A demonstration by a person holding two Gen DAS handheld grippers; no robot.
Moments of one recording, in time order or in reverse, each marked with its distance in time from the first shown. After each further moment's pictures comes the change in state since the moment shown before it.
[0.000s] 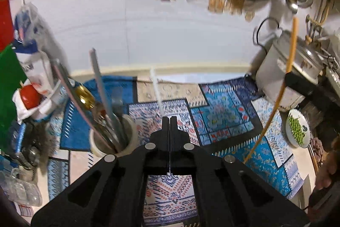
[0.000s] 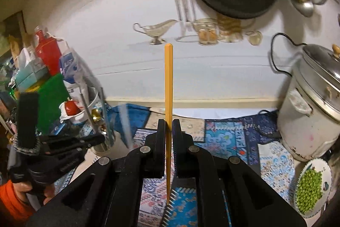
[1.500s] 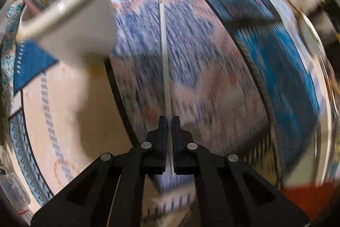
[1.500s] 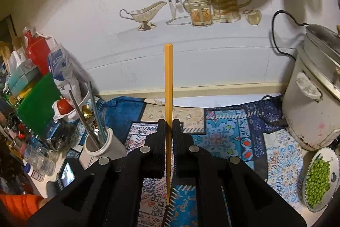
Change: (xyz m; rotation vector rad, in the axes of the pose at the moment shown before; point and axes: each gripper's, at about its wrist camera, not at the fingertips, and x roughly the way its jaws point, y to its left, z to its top) left arm 0.108 0.032 -0.149 0.193 0.569 -0.130; right arm 0.033 -0.017 -0.007 0.073 0.082 0.006
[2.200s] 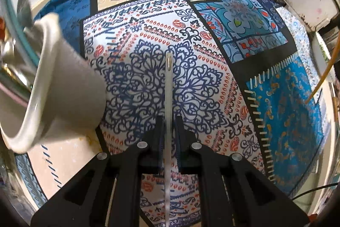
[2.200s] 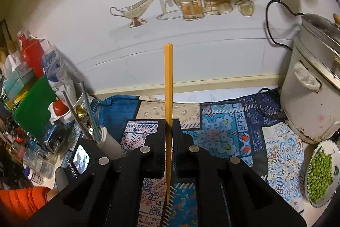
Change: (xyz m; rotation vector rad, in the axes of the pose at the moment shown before) left arm 0.019 -0.010 0.095 -0.024 -0.048 0.073; right arm 0.000 -0.018 -0.003 0.049 0.014 -0.039
